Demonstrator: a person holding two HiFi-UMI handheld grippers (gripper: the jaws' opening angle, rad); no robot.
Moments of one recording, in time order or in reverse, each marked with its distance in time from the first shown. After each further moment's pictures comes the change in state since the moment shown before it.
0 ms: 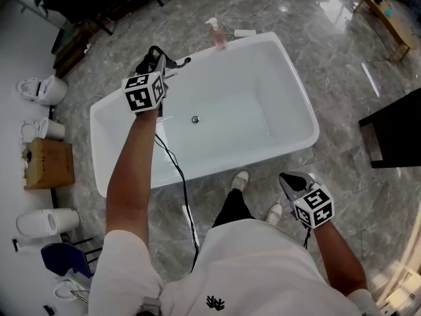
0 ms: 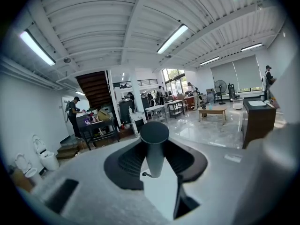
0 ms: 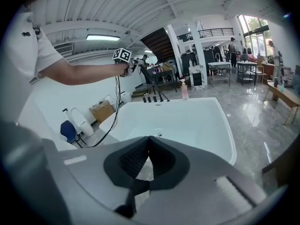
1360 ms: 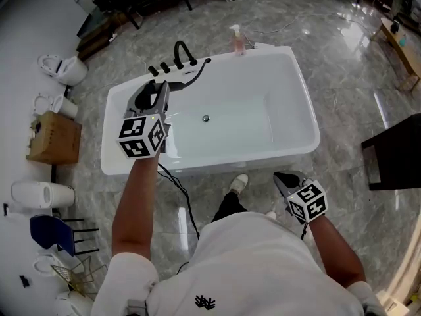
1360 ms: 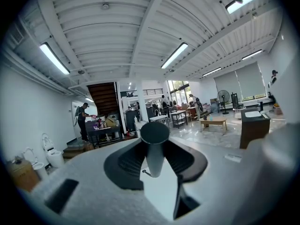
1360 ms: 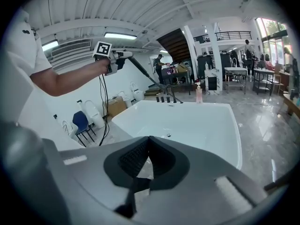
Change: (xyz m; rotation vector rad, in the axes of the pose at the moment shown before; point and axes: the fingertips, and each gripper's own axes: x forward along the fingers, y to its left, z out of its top) left arm -0.232 -0.048 0.023 -0.048 -0.126 0.062; right arm -0.027 0.039 -0.013 -0.141 0.005 0.128
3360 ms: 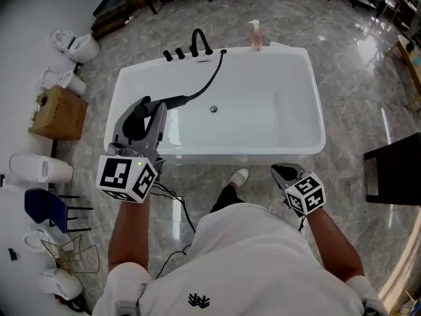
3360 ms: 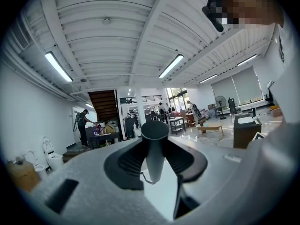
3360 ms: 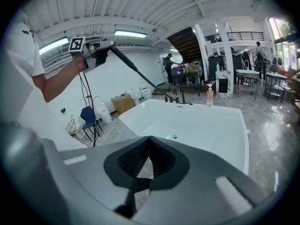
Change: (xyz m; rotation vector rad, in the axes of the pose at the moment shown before) left arm -0.141 -0.037 0.040 -0.002 -0.088 -0.013; right arm 0.017 0.016 0.010 -0.082 0.021 0.090
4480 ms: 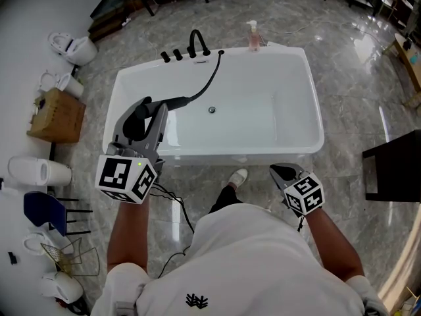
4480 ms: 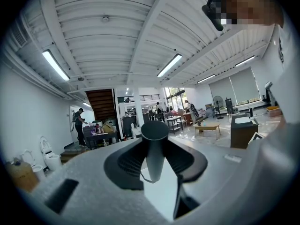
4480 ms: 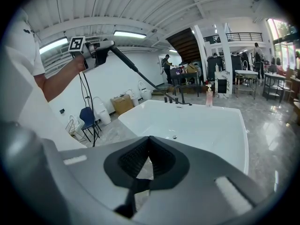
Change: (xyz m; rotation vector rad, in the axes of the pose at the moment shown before) left arm -0.003 0.001 0.002 0.000 0.012 -0.032; right arm 0.001 0.009 0.004 0.005 -0.008 -0.011
